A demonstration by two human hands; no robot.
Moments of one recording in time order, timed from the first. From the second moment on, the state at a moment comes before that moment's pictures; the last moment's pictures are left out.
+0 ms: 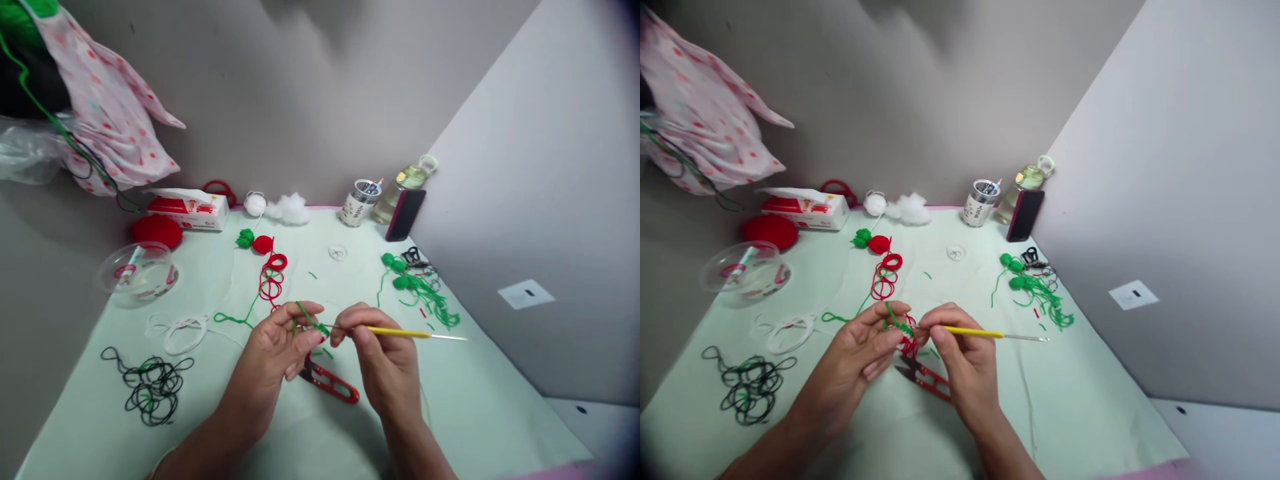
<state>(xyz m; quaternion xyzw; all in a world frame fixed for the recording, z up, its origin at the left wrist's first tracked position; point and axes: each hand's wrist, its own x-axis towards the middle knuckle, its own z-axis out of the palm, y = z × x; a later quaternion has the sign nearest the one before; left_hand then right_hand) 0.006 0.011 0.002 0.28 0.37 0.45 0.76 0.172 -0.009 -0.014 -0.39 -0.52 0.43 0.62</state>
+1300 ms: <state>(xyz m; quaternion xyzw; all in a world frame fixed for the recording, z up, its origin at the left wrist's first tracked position) 0.007 0.007 0.009 0.32 0.39 0.45 0.74 0.167 -0.009 -0.011 -0.34 -0.48 0.46 0.66</state>
